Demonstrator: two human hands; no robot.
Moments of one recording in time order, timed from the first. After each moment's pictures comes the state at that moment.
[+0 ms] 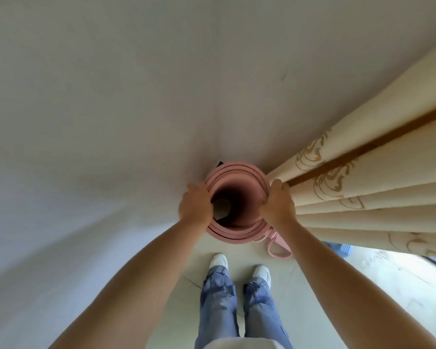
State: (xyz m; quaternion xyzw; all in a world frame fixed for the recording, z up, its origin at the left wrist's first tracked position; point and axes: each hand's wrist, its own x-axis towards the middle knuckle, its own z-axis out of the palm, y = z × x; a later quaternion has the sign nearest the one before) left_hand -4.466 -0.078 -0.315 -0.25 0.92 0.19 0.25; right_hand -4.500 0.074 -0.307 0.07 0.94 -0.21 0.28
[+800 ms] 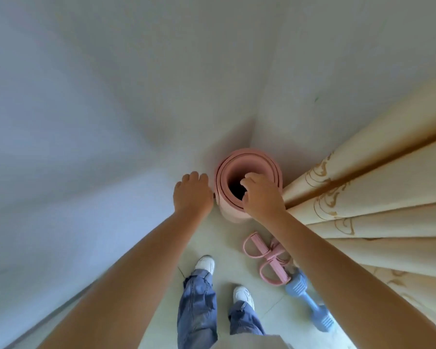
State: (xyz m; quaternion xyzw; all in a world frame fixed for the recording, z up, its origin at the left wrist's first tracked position) left_hand -4.421 -0.052 -0.267 -0.30 0.93 0.08 0.19; right_hand -4.503 0.068 -0.272 -0.38 0.90 -0.07 0.22
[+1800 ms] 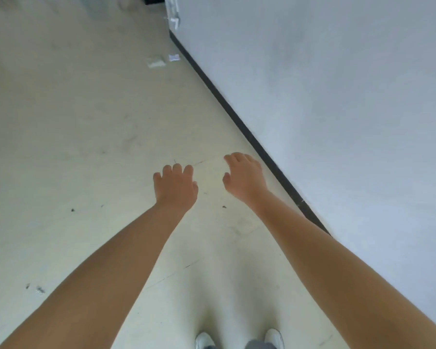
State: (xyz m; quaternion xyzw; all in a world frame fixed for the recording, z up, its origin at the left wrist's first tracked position) left_hand -3.459 0.223 -0.123 -0.92 0.37 0.08 0.09; right_hand -3.546 0.110 -0.121 -0.95 0.29 0.01 0.15
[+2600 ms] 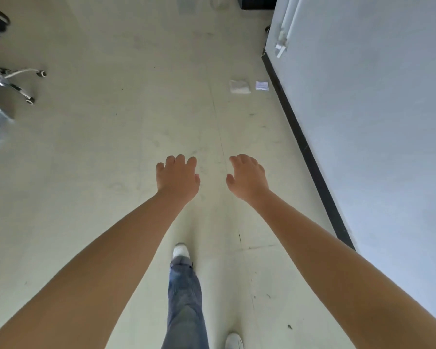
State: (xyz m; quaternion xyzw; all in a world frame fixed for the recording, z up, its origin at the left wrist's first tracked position) left_hand -2.797 0.170 -0.129 -0.96 0.23 0.12 0.07; right_hand -2.855 0.031 -0.142 -0.97 0.16 0.09 0.15
